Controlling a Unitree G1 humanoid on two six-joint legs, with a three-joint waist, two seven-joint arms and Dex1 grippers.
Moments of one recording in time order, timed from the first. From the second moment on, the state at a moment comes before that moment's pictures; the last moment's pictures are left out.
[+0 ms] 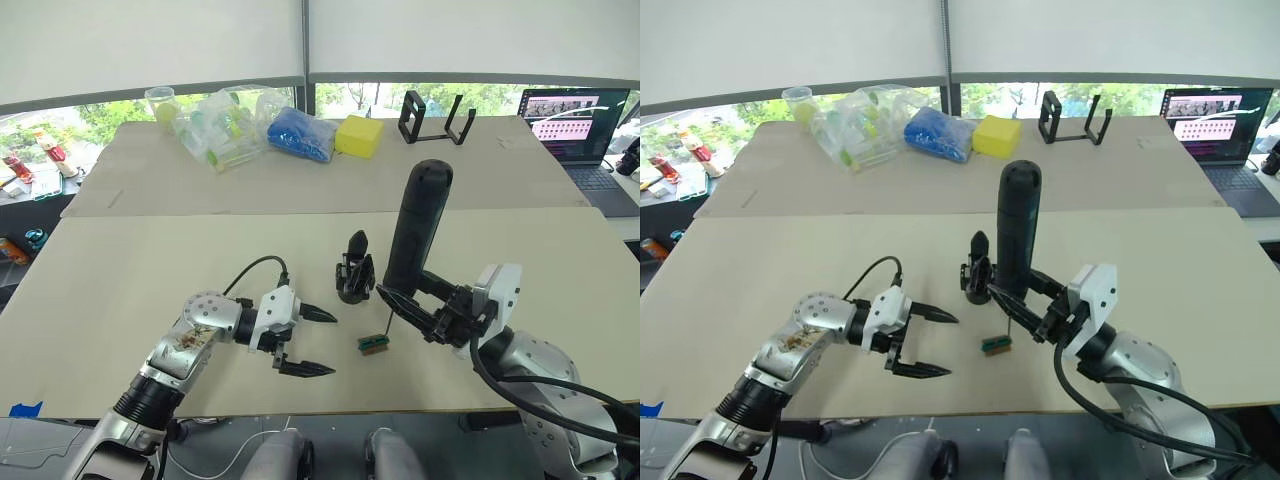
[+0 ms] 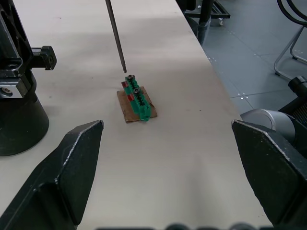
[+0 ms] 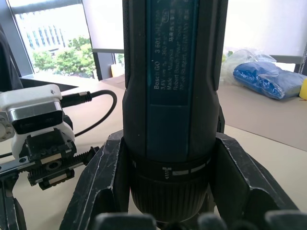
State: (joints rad) left arm -0.36 0.54 -0.30 -0.05 -0.30 0.18 -1.30; right arm 0.05 -0.46 -0.09 -0.63 0.57 0.36 0.63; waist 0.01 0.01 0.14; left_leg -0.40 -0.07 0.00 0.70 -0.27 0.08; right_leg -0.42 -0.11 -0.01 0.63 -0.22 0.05
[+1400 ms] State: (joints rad) left arm -0.38 0.53 -0.31 -0.04 -0.30 0.18 -1.30; right arm 0.05 -0.48 -0.08 -0.63 0.57 0.37 0.63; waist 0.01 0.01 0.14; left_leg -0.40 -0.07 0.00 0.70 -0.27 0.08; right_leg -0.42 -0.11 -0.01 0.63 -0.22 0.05
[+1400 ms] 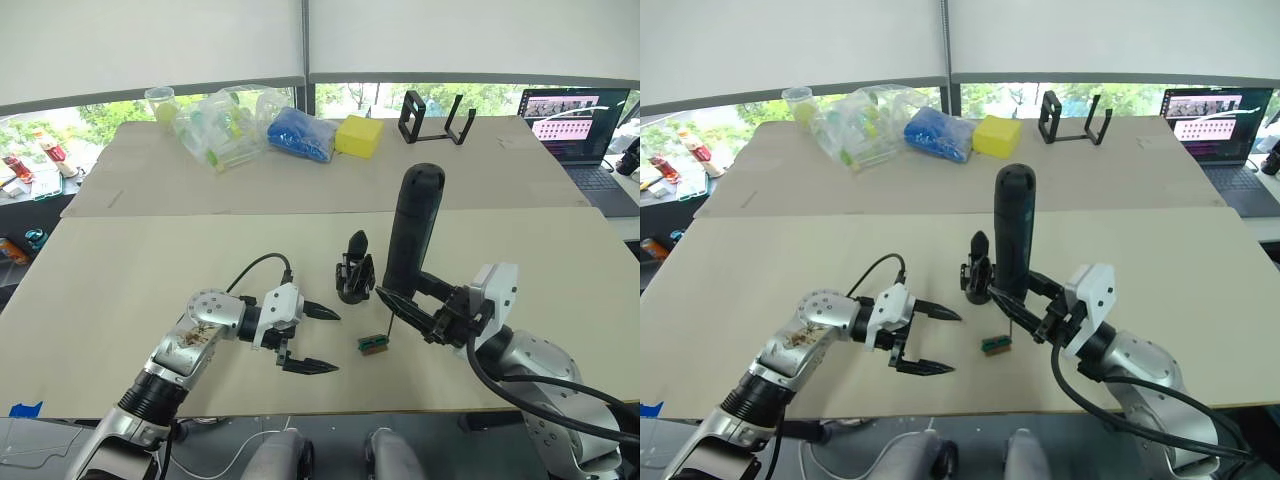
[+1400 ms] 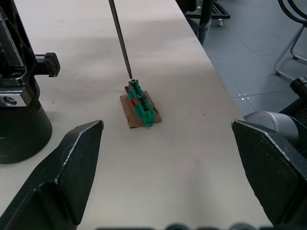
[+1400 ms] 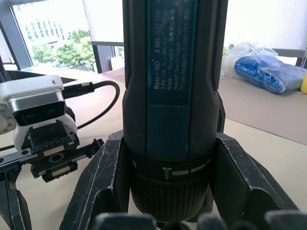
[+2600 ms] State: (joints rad) left arm -0.38 0.53 -0.31 -0.04 -0.28 0.18 -1.30; right arm 0.09 -0.48 -0.07 -0.63 0.57 0.36 0.69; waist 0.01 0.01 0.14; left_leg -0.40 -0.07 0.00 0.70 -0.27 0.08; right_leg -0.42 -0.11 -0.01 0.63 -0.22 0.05
